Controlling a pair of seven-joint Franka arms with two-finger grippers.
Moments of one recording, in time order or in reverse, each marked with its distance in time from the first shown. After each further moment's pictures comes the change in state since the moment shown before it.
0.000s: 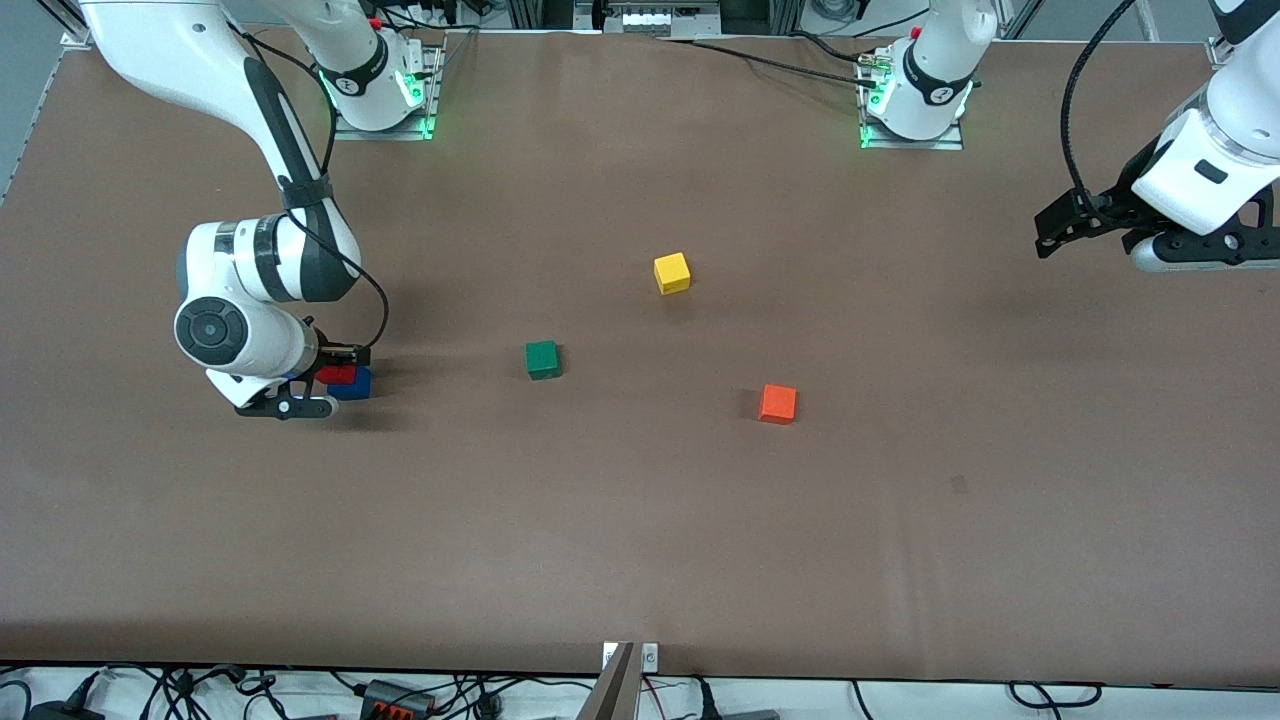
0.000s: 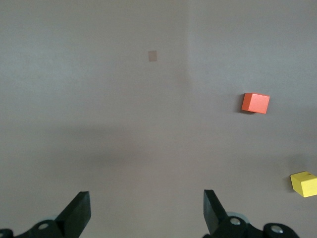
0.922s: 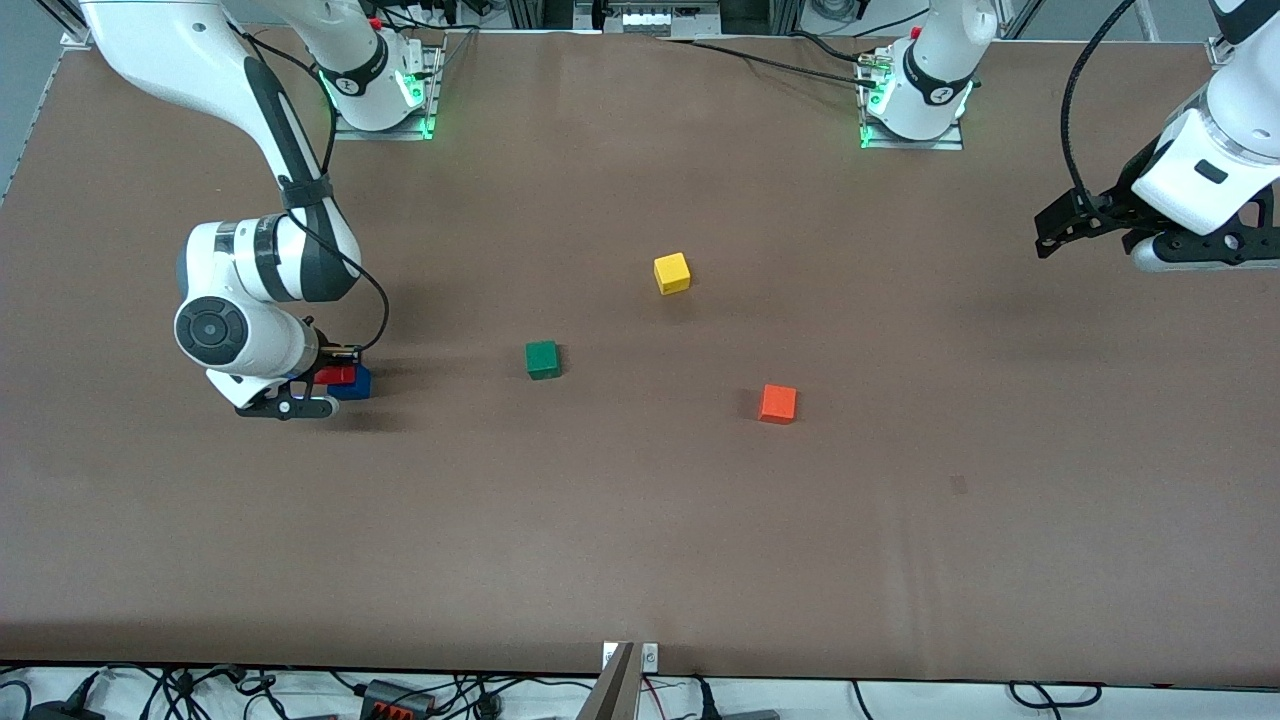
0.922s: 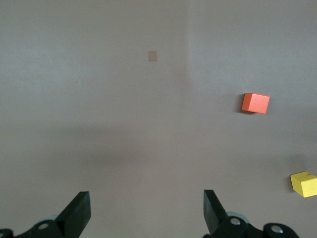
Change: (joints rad) left arm 0.000 0.000 0.000 0.000 0.000 0.000 0.000; right arm 0.001 0.003 0.000 0.001 0.000 0.002 -0.004
